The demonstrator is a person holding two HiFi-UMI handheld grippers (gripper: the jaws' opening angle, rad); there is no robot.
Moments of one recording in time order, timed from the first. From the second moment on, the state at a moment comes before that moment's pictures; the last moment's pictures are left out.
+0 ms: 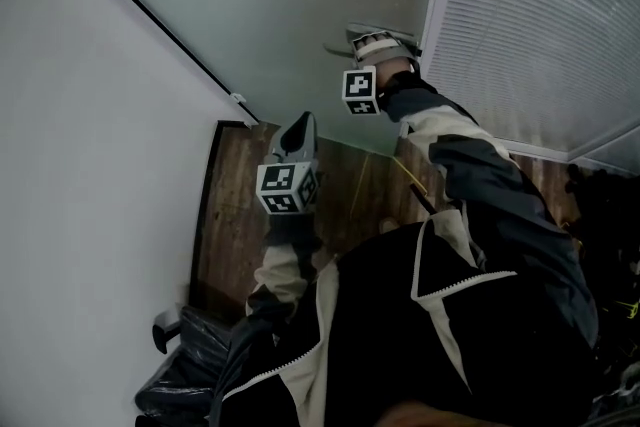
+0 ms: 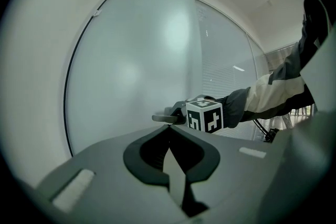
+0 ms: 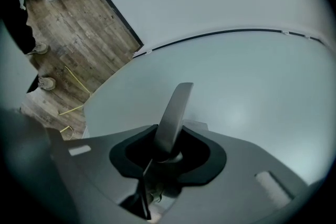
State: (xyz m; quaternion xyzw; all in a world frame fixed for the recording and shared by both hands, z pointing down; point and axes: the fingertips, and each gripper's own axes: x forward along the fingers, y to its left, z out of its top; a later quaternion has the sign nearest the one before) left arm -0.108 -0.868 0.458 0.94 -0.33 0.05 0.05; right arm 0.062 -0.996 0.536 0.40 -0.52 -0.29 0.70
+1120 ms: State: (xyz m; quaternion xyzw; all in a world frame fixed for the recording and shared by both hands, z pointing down) left arm -0.125 -0.886 0.479 0.91 -0.41 0.07 0.07; right arm 0.157 -1.096 0.532 0.39 -0.46 -0.34 0.72
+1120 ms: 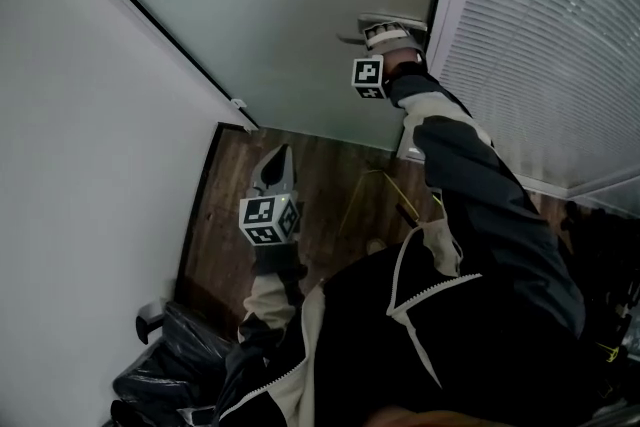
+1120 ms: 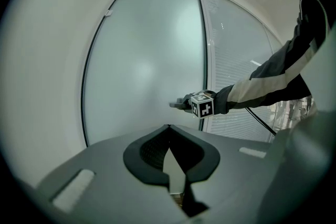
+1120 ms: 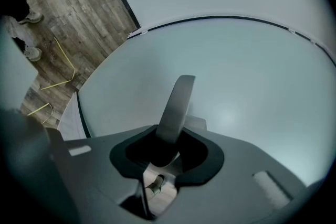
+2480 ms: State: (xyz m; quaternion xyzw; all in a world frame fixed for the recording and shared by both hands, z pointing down) left arm -0.202 -0.869 0.430 0.92 -0.38 -0.04 0.11; right arm -0.091 -0.849 0.435 0.58 -0.81 0.05 0.09
